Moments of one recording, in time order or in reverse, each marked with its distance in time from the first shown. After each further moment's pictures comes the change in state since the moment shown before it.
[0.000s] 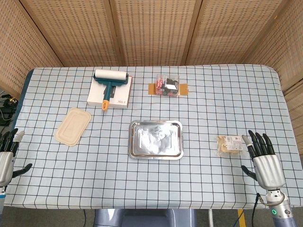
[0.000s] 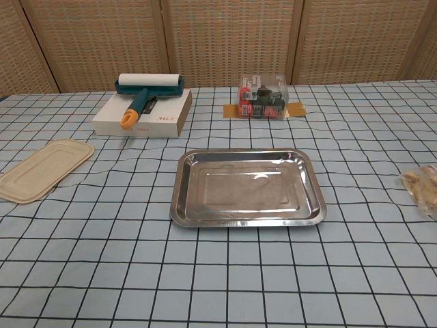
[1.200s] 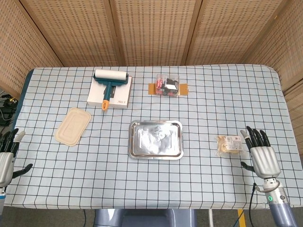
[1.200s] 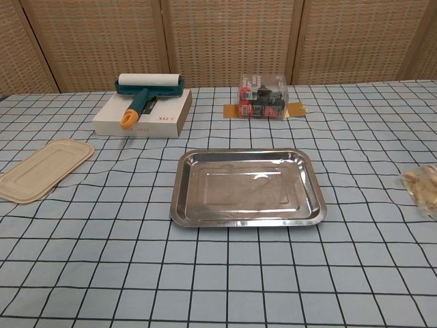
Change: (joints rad) left arm 0.002 0.002 0.003 -0.003 0.012 0.007 -0.001; right arm 0.082 0.030 0.051 -0.051 0.200 -0.262 -0.038
